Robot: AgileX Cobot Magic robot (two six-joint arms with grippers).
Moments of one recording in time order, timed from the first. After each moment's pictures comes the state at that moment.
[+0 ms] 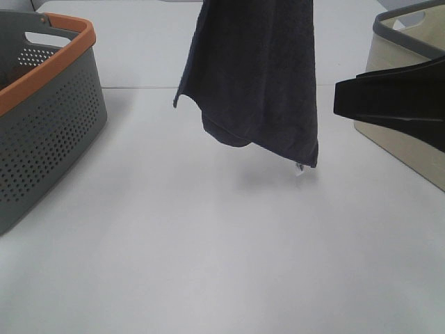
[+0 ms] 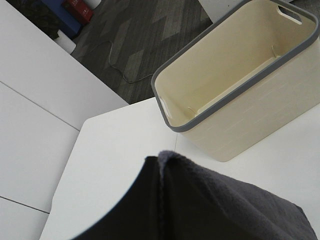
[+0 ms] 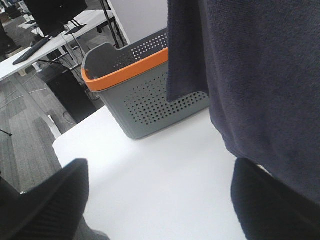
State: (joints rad) left arm -0.60 1.79 -2.15 -0.51 0.87 1.16; right arm -0.06 1.01 -0.51 1.52 1.00 -1.50
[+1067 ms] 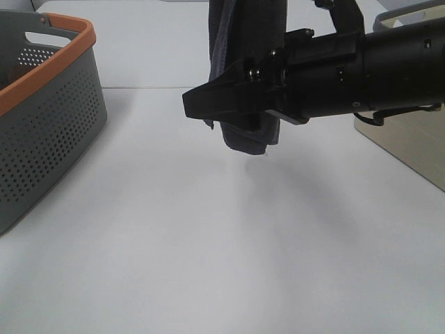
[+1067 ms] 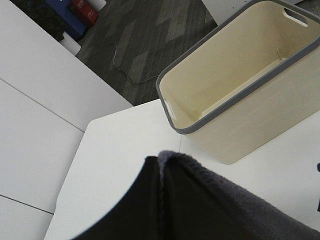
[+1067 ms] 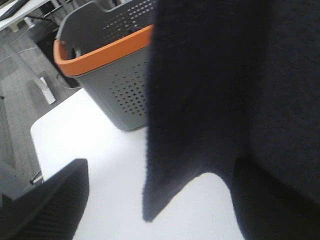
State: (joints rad) left arm -0.60 1.79 -2.15 -0.51 0.86 1.16; right arm 0.49 1.44 -0.79 1.68 0.49 -1.54
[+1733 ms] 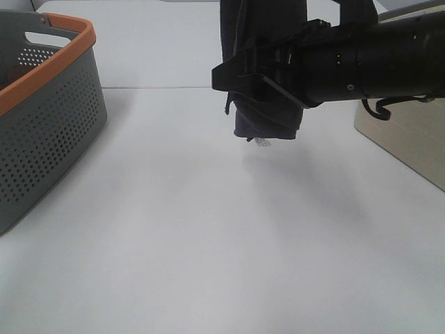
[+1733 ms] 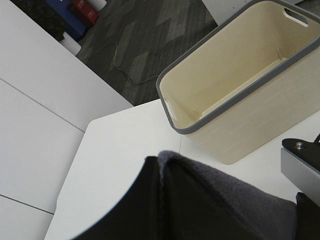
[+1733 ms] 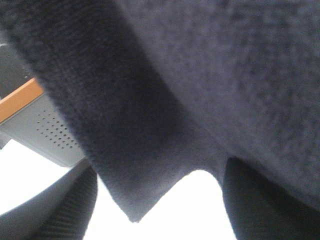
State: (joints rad) left arm -0.60 1.79 -2.15 -0.51 0.85 1.16; right arm 0.49 1.45 -0.80 1.74 0.26 -1.41
